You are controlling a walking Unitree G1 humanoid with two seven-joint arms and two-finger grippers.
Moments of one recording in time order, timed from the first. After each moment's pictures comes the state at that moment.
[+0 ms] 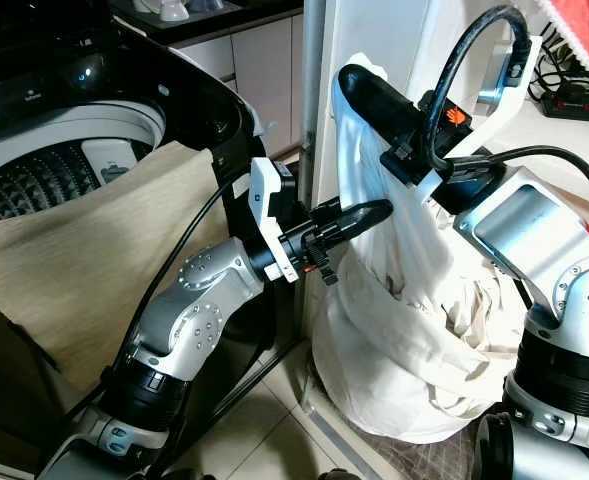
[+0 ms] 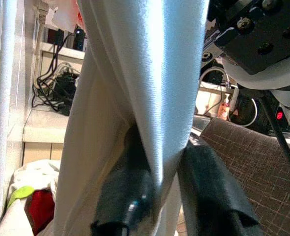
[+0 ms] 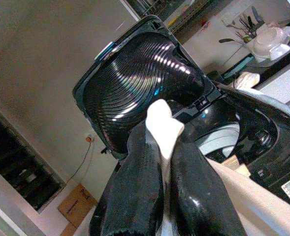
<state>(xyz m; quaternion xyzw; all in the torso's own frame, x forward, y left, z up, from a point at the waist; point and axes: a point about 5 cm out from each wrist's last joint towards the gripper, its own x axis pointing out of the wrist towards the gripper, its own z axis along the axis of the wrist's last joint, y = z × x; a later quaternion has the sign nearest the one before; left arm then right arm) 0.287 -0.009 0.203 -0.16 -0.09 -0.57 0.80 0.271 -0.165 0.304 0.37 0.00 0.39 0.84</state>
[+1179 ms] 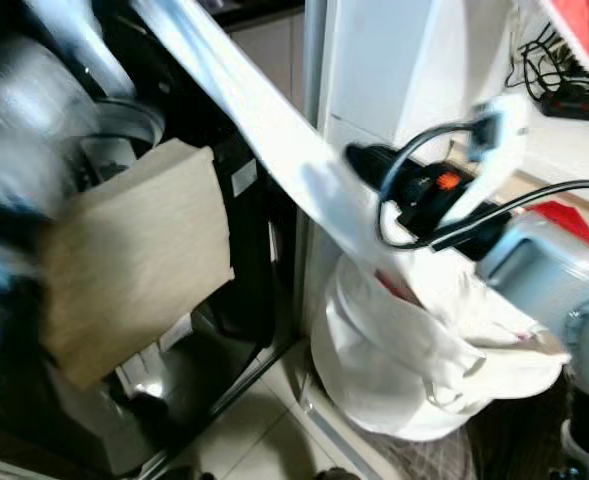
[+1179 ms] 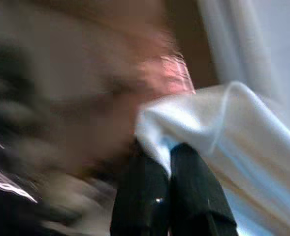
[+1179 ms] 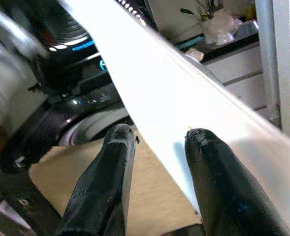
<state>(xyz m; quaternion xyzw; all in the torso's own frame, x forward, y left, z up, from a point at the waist) 0.382 0.198 0.393 0.17 -0.31 -0.08 0.93 0.257 -0.179 0.267 0.17 0.03 0.35 0.92</state>
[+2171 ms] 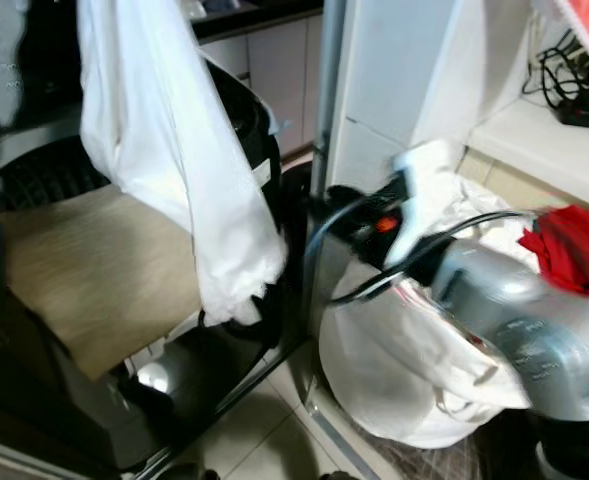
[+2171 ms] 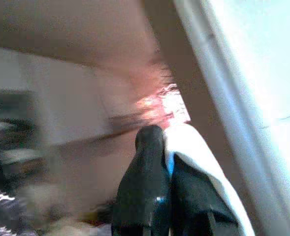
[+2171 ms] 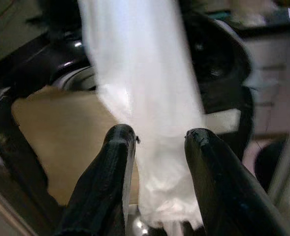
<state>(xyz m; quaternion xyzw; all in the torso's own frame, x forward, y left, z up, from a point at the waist) 0.387 0.167 0.420 0.11 -0.35 -0.21 0.91 0.258 -0.145 0.234 0.03 0.04 0.39 0.92</state>
